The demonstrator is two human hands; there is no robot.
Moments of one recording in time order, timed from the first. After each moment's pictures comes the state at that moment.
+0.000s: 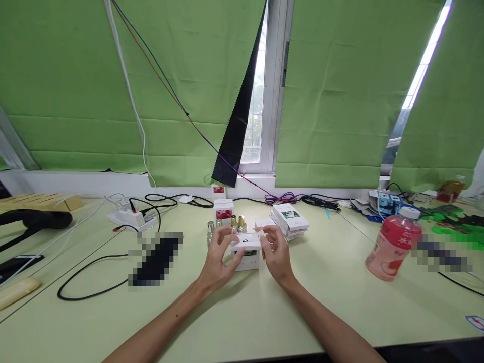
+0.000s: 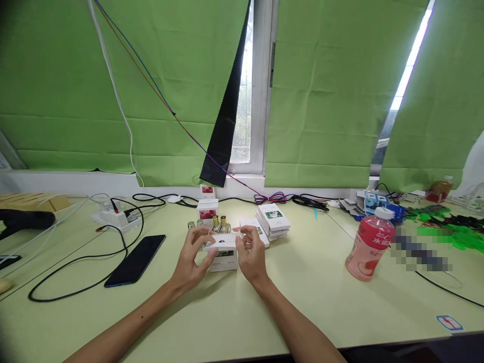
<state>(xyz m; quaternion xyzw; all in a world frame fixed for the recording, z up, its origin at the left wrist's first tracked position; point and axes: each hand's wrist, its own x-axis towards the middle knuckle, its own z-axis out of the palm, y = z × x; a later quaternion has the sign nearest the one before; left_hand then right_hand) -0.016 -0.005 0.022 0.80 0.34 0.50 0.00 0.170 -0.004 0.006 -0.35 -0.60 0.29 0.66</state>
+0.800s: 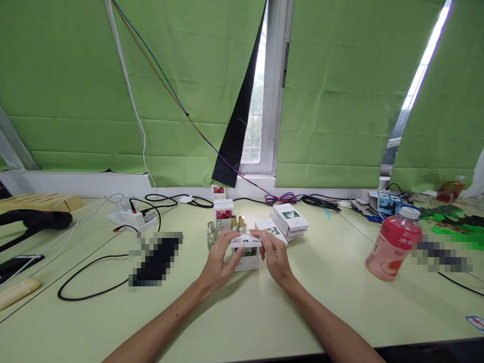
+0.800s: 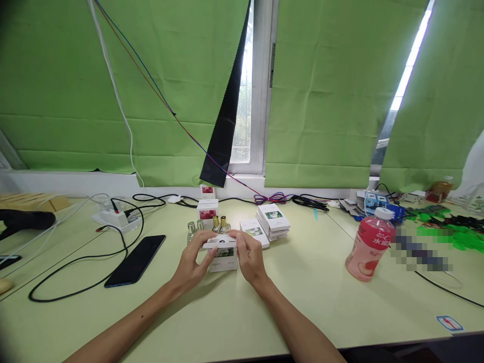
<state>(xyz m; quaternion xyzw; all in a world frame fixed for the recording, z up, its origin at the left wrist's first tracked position) -0.018 -0.002 0.019 0.81 0.34 0.48 0.05 0.171 -0.005 0.010 -0.34 -0.64 0.27 0.63</state>
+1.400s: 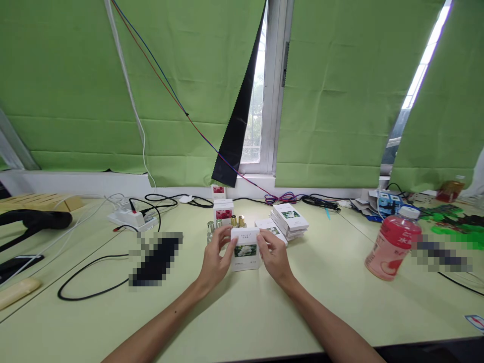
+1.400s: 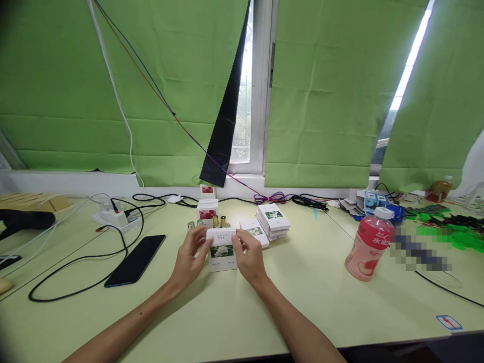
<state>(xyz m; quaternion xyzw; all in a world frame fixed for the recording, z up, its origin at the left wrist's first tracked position) -0.010 0.002 0.018 0.70 0.38 0.58 0.19 0.169 -0.004 0.011 -0.34 -0.65 0.26 0.62</state>
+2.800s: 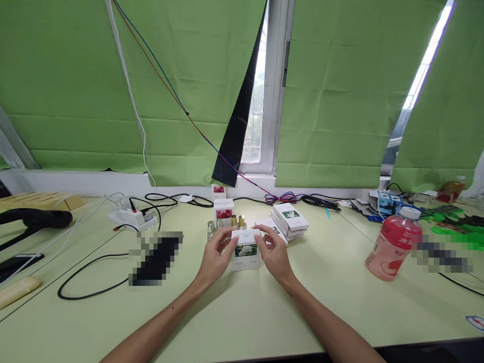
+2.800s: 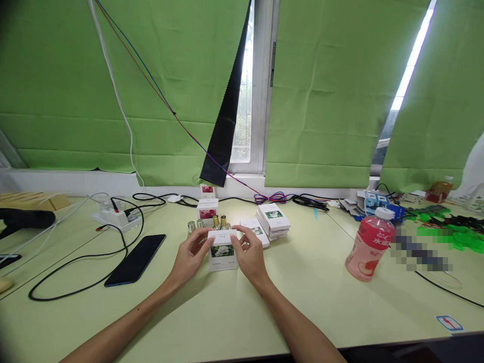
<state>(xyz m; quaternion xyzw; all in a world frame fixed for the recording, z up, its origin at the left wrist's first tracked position) -0.012 0.007 0.020 0.66 0.37 0.58 0.30 0.168 -0.001 0.008 -0.37 -0.61 0.31 0.63</state>
